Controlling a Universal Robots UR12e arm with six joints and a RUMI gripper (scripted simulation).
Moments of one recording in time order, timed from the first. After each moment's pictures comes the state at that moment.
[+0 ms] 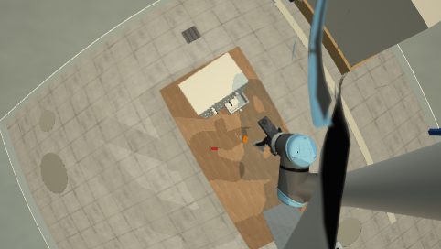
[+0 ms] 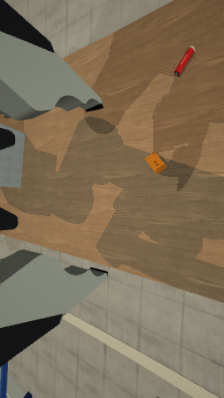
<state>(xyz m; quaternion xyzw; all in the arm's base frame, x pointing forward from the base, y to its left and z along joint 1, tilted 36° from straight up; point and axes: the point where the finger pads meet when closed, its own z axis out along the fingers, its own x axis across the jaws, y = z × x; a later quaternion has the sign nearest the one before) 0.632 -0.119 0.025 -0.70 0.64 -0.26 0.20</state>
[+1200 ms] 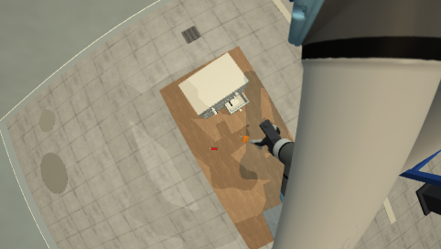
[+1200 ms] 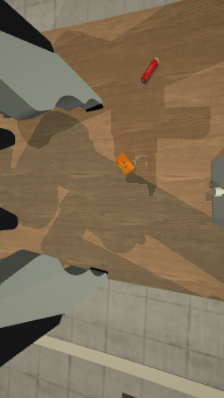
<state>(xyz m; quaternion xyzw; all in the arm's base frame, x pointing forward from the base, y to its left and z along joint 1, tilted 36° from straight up) 0.661 -0.118 0.018 -0.67 0.60 -0.34 0.28</state>
